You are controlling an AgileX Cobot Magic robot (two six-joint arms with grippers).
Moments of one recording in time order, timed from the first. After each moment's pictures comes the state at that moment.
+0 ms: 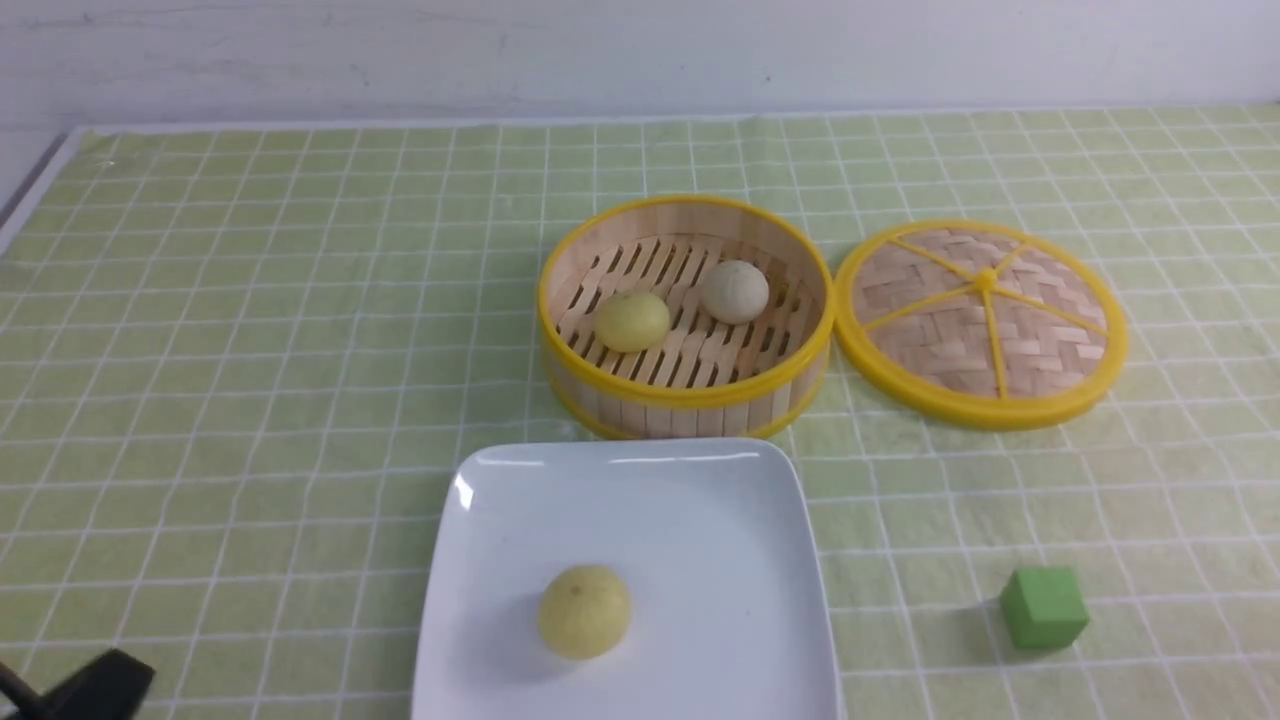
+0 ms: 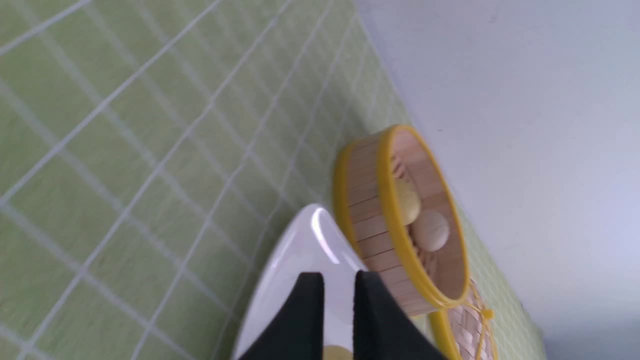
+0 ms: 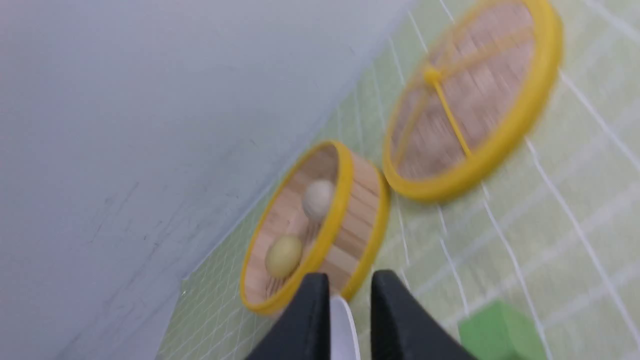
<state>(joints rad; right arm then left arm) 0.14 0.01 -0.14 0.37 0.29 0.52 -0.04 0.00 -0.16 -0.34 0.46 -0.62</state>
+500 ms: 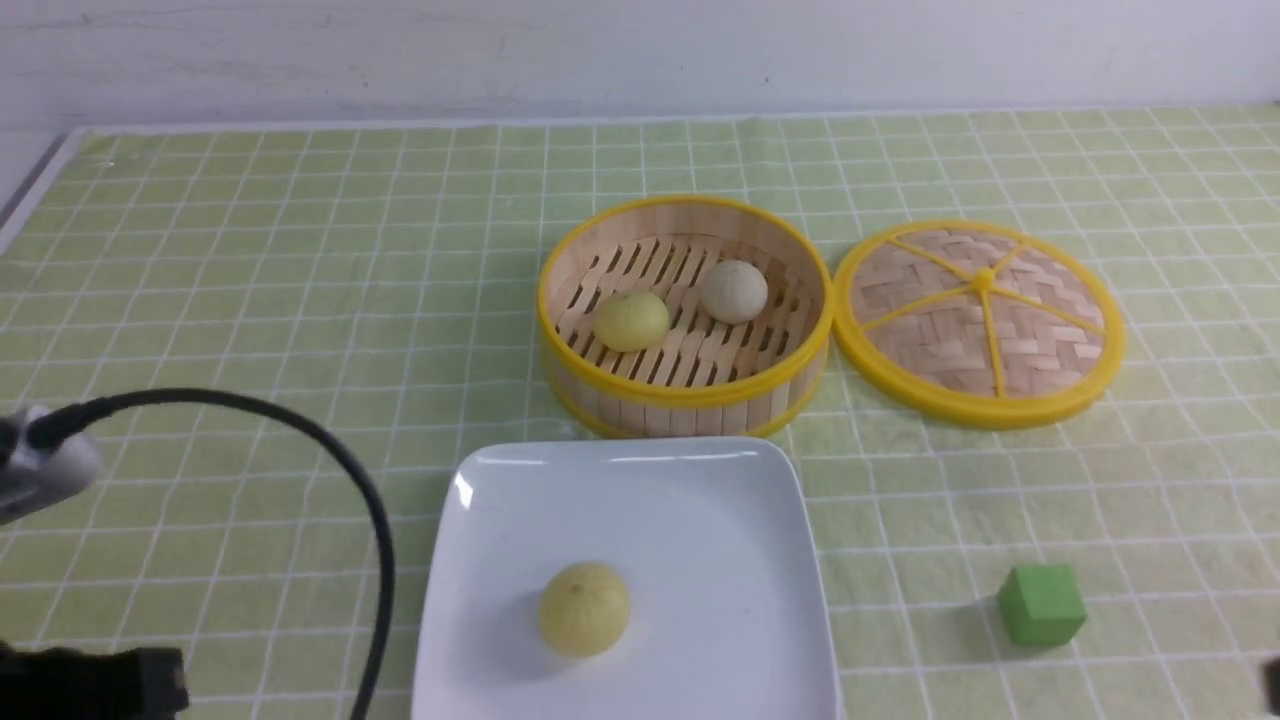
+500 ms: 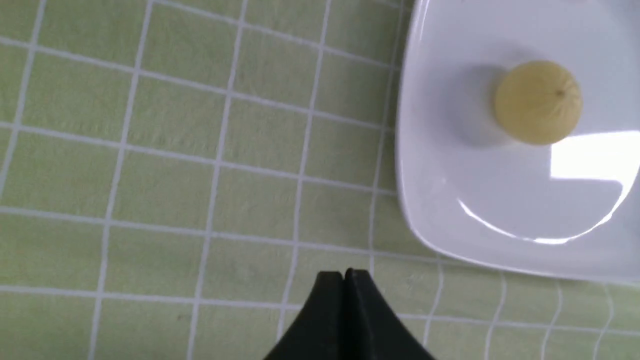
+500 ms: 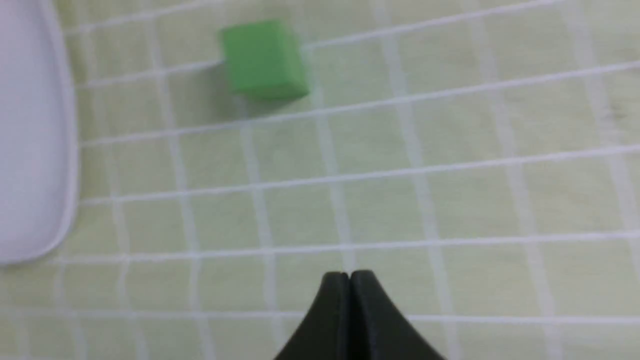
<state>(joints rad) 0.14 0.88 -0.64 0.36 0.98 0.03 -0.04 0.74 -0.62 -0.25 1.04 -0.16</state>
